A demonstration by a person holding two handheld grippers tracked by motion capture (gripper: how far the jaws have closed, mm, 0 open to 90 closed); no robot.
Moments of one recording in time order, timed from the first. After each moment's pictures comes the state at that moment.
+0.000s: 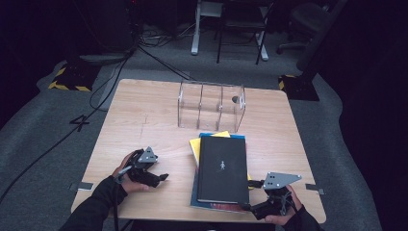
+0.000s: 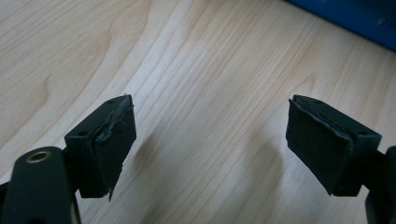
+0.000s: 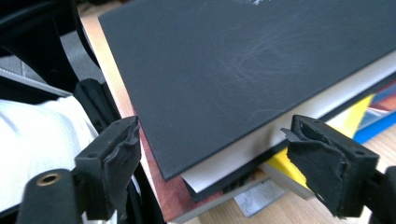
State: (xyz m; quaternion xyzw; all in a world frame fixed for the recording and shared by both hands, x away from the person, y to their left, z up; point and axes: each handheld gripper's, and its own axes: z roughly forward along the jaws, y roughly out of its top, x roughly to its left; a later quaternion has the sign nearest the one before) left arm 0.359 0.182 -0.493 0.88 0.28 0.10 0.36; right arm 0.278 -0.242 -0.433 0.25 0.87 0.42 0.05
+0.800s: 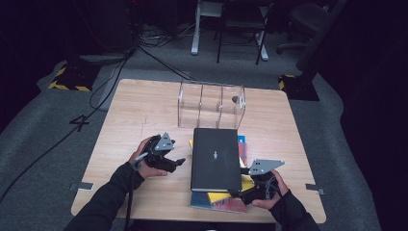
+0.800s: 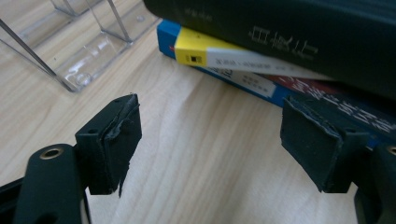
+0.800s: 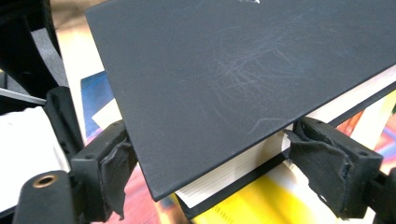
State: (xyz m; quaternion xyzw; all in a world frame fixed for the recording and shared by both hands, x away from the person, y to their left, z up) left arm 0.391 0.136 -0.456 0.88 0.23 0.15 0.39; right arm 0.318 -0.212 -0.433 0.24 0.88 0.41 0.06
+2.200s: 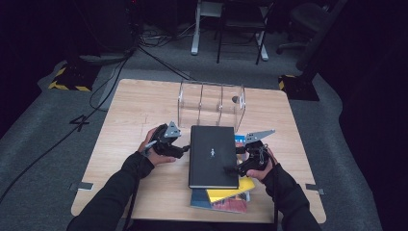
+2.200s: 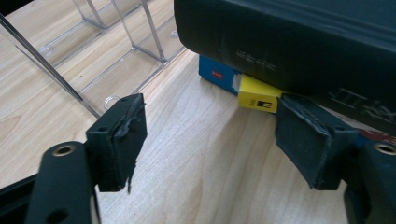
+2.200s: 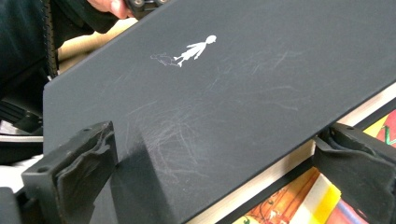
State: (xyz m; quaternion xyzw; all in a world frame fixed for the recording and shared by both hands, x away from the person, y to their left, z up) left arm 0.433 0.121 -0.464 0.87 0.26 0.17 0.39; right arm 0.398 -0.205 -0.430 0.27 0.86 0.43 -0.03
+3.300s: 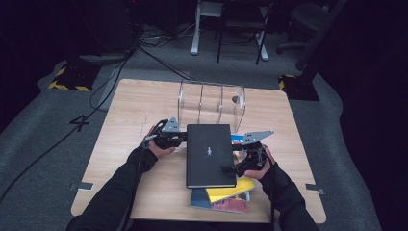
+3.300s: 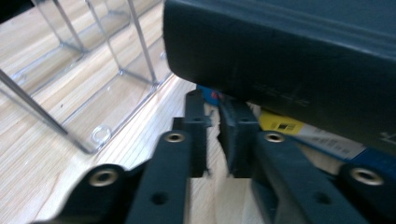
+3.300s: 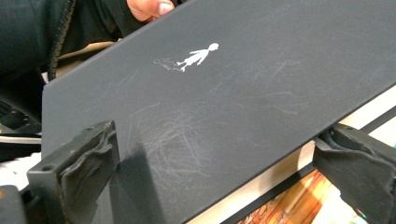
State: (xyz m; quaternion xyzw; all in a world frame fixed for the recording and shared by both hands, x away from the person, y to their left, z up) left arm 0.459 0.127 -0.473 0.85 0.21 0.13 0.46; right arm 0.398 -0.197 -0.429 0.23 0.86 0.45 0.00
